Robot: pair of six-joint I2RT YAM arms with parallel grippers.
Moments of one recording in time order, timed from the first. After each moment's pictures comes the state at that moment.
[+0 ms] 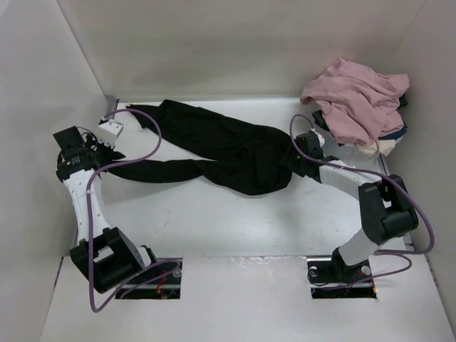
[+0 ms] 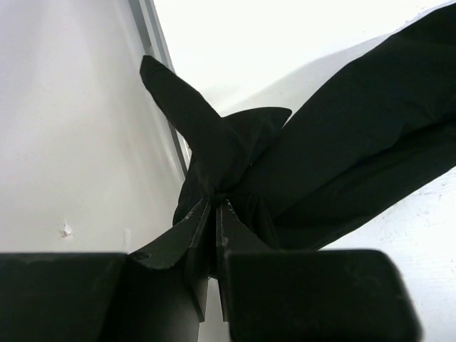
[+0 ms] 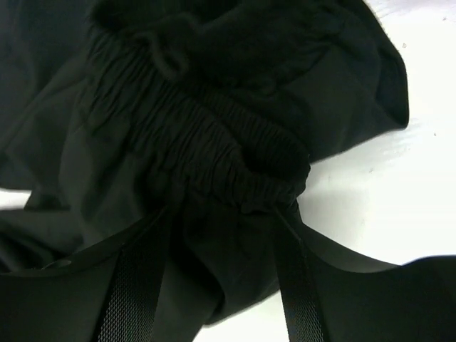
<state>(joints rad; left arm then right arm) 0.50 1.24 1.13 -0.61 0.34 0.82 0.33 1.58 0.88 -0.08 0.11 0.78</state>
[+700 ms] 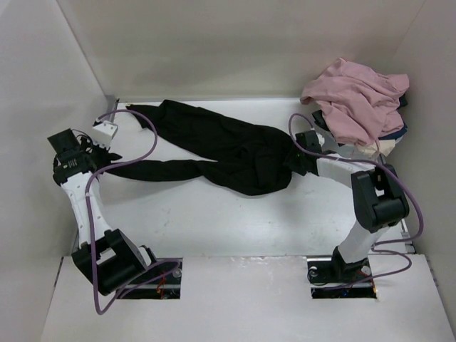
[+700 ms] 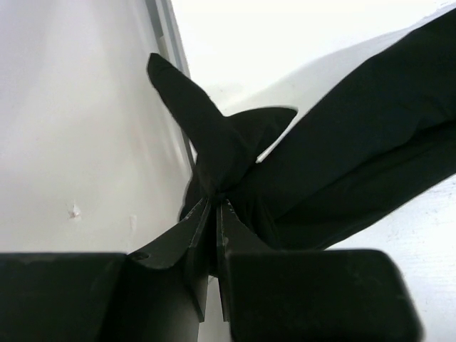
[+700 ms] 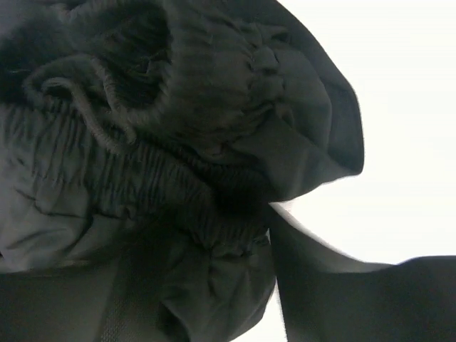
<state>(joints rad) 0.54 1.22 1.12 -0.61 0.34 0.82 0.29 1.71 0.97 -0.15 0.13 0.76</state>
